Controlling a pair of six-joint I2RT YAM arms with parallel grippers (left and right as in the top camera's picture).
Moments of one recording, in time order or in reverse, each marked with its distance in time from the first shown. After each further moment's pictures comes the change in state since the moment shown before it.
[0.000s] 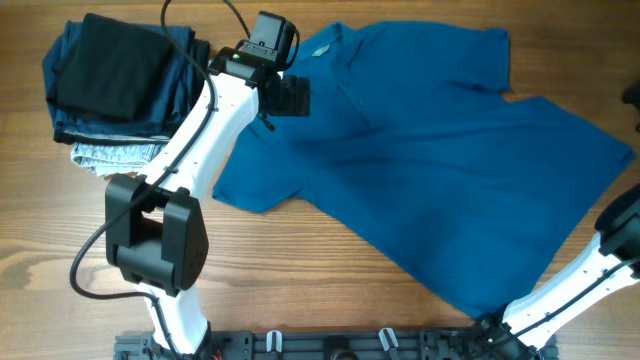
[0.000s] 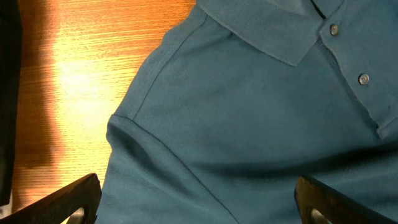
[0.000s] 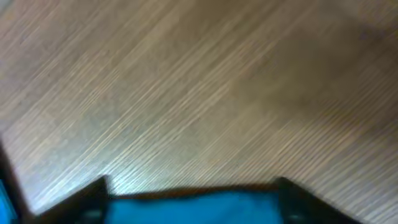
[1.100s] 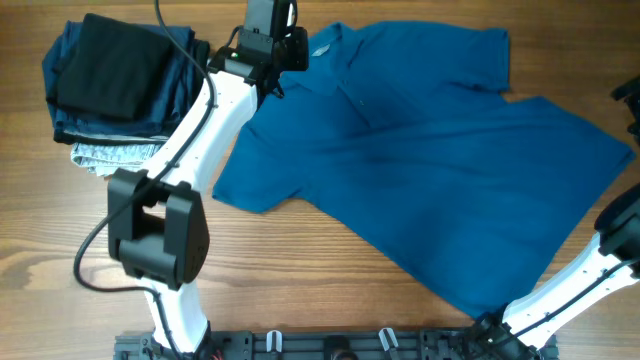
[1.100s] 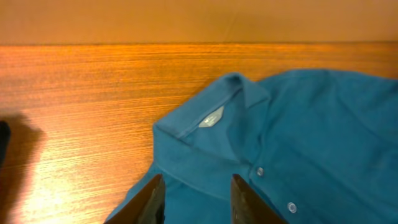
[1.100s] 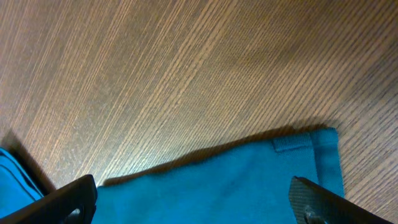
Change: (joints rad) left arm 0.017 0.031 0.006 0.488 0.046 0.064; right arm 0.003 0.000 0.001 -0.109 -0.024 0.231
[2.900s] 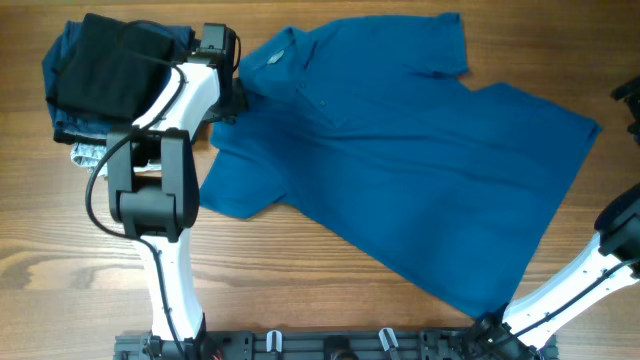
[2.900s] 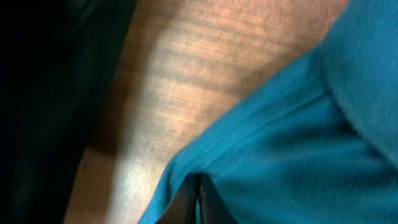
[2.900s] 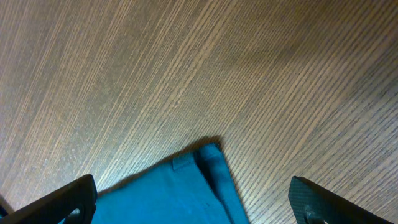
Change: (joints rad) left arm 0.229 0.253 0.027 -0.394 -0.097 -0.150; right arm 0.000 0.000 0.000 0.000 0.000 0.004
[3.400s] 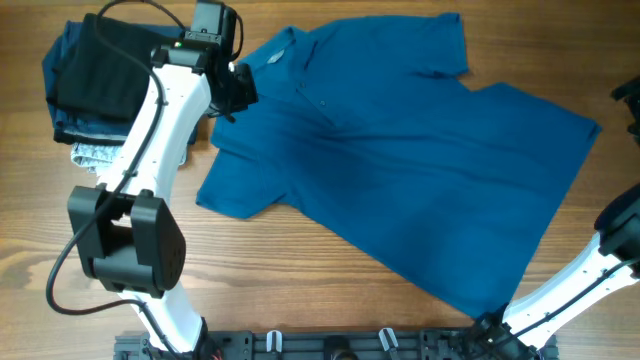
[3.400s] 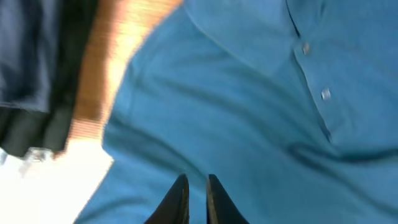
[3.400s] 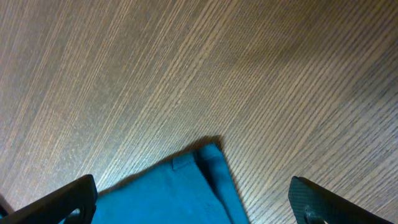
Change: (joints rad) left arm -0.067 -0.328 -0.011 -0.232 0.171 -0.011; right arm 0.000 0.000 0.000 0.000 0.000 0.000
